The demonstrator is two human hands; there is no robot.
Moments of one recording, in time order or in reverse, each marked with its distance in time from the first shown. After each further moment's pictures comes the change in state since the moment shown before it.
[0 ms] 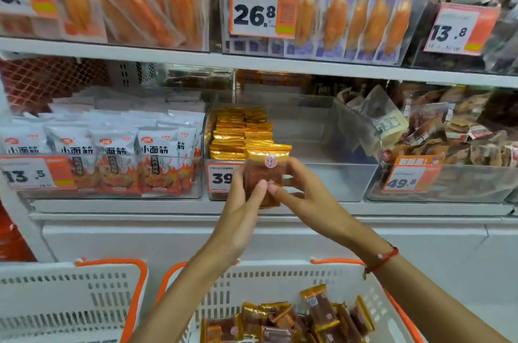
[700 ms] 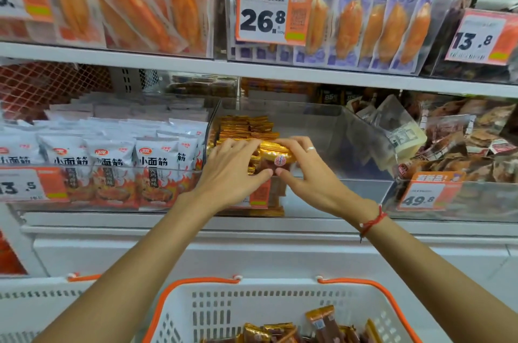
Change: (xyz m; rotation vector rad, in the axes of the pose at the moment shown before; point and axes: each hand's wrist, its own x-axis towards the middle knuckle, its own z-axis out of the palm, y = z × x) left_hand 0.091 0.020 -0.039 1.146 0.039 0.235; right_hand 0.072 0.027 -0.027 -0.564 0.061 -0.144
